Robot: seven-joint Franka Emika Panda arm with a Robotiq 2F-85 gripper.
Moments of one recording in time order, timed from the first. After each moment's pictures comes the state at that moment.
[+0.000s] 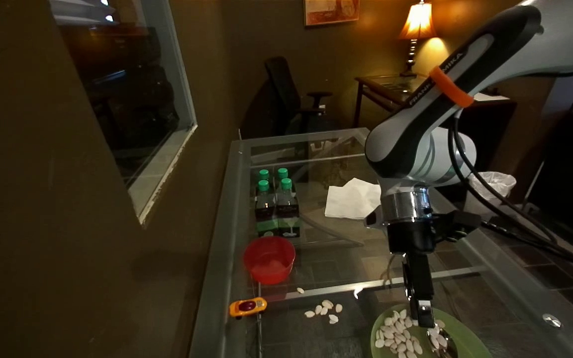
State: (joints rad) arm 0.00 0.50 0.15 -2.14 0.56 1.91 -0.89
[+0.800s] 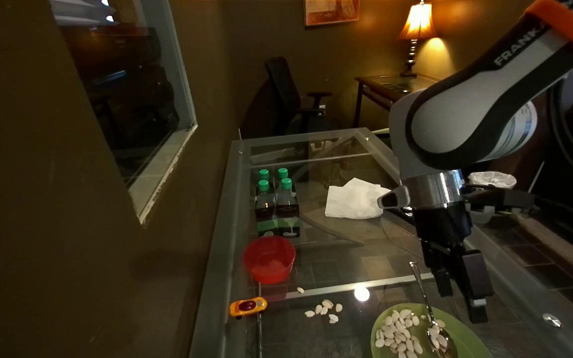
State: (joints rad) arm 0.06 0.20 0.17 -2.35 0.29 2.02 -0.87
